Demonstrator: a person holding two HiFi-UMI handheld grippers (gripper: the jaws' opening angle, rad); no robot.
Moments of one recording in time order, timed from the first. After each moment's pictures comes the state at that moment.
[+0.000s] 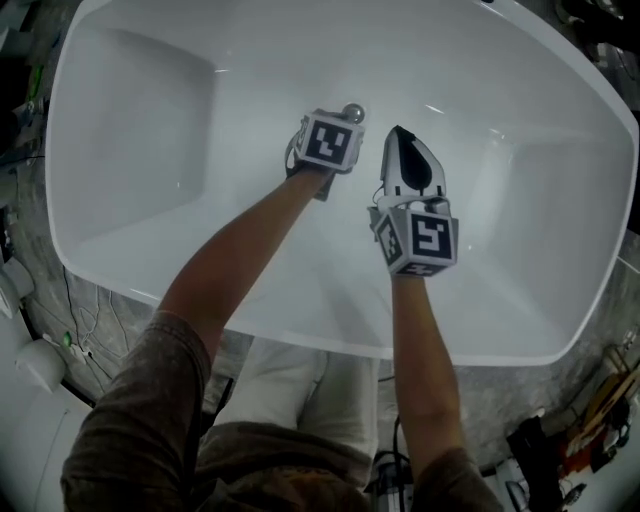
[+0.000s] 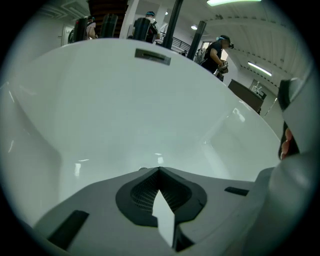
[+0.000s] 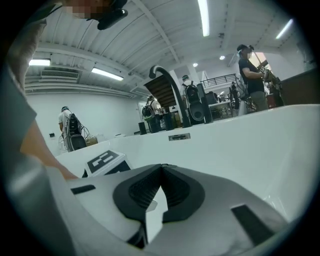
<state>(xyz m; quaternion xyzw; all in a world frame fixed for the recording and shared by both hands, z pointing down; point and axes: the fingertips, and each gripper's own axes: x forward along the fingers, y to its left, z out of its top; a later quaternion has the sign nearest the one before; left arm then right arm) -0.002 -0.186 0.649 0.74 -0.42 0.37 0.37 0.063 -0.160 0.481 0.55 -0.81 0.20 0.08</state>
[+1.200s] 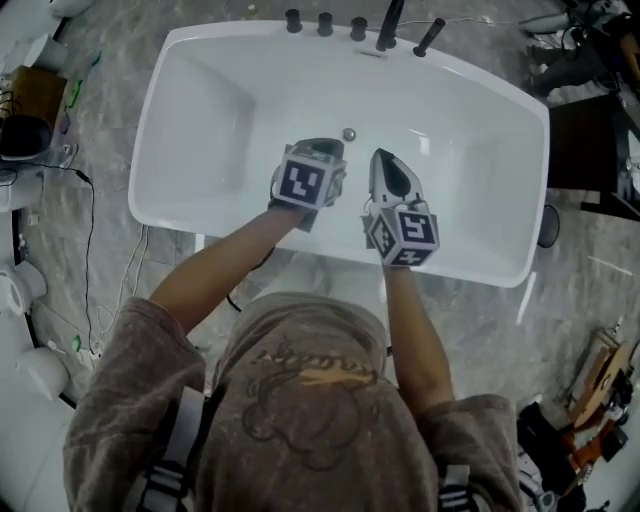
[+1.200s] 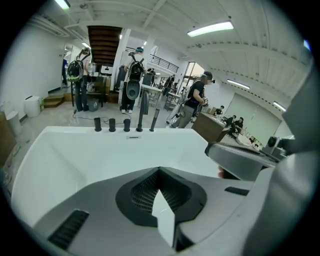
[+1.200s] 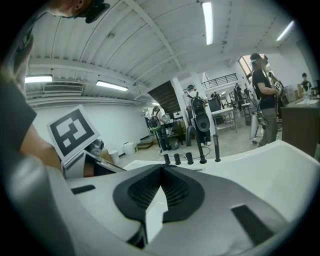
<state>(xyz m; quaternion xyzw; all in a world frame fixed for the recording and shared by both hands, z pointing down) -0.029 -0.053 0.236 0.79 -0.41 0.30 0.33 0.038 -0.037 0.181 0.54 -0.81 0.22 0.06</state>
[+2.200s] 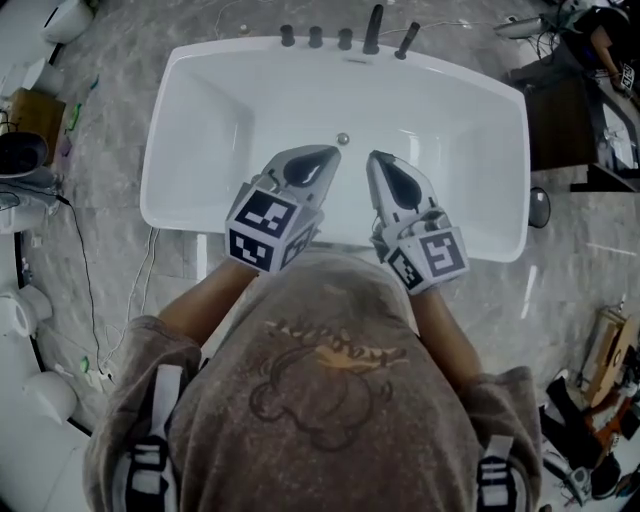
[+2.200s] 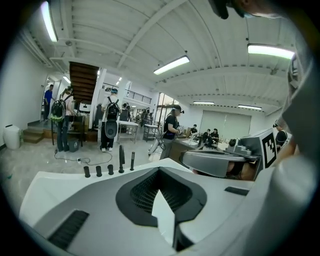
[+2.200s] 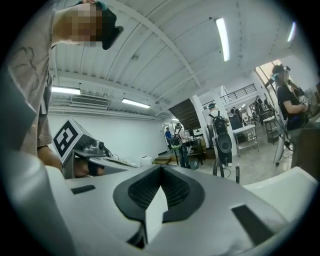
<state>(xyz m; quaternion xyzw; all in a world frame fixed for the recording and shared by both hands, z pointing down) -0.045 0.033 0.024 0.91 -0.35 0.16 0.17 0.001 0.043 0.005 0.46 -0.88 0.14 -0.01</state>
